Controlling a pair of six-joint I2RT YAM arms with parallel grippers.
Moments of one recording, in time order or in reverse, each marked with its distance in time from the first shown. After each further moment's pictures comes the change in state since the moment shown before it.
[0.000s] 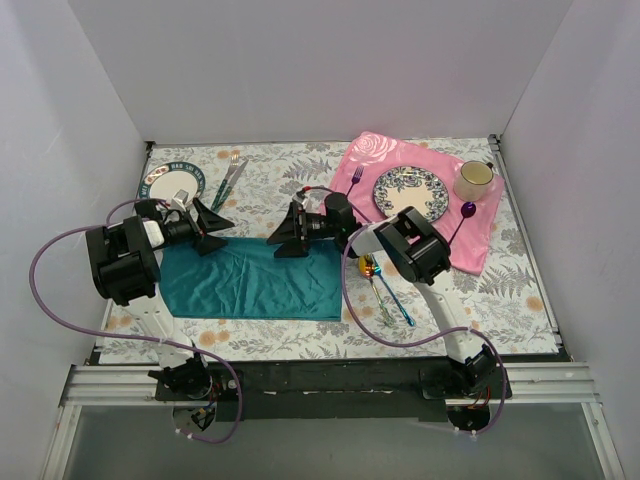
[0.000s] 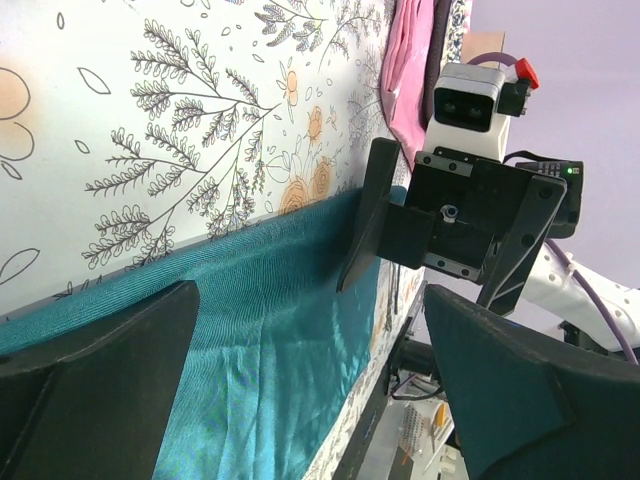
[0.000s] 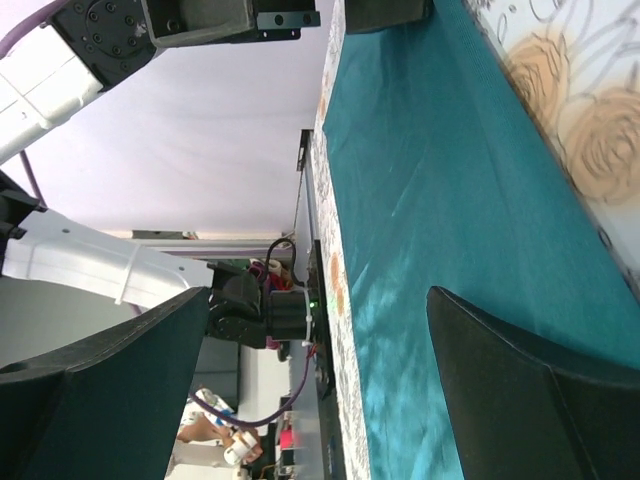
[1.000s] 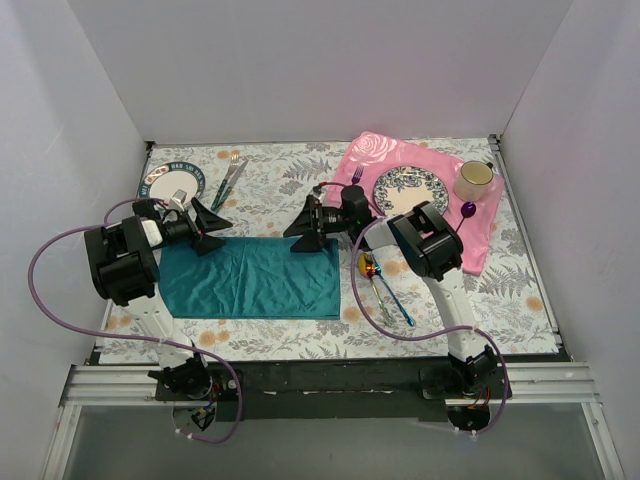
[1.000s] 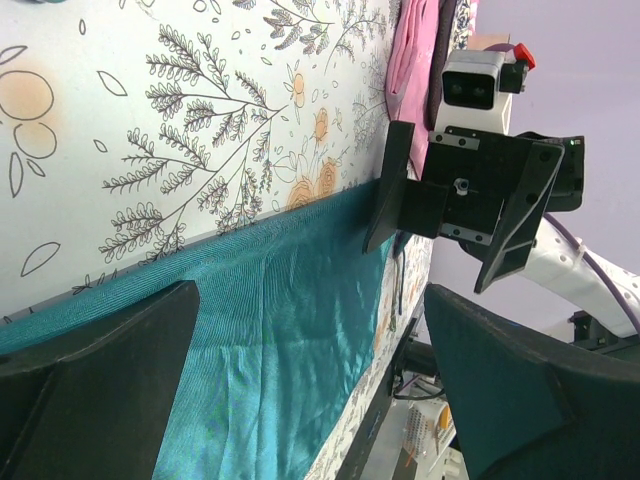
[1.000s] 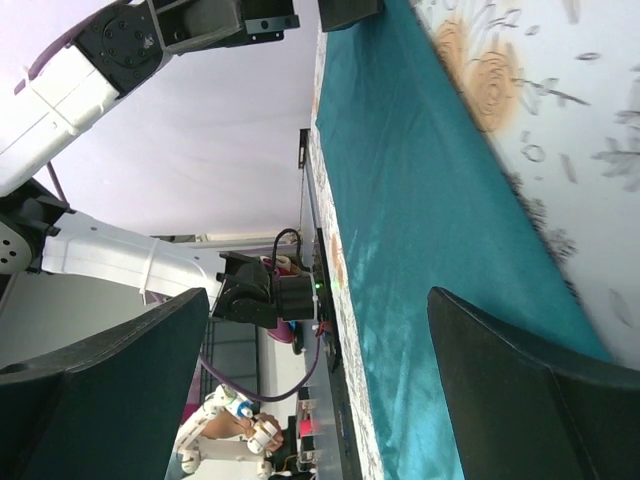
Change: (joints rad) left arm 0.011 0.000 0.013 -0.028 -0.005 0.027; right arm -0.093 -0.049 -0.061 -0.050 -0.079 0.003
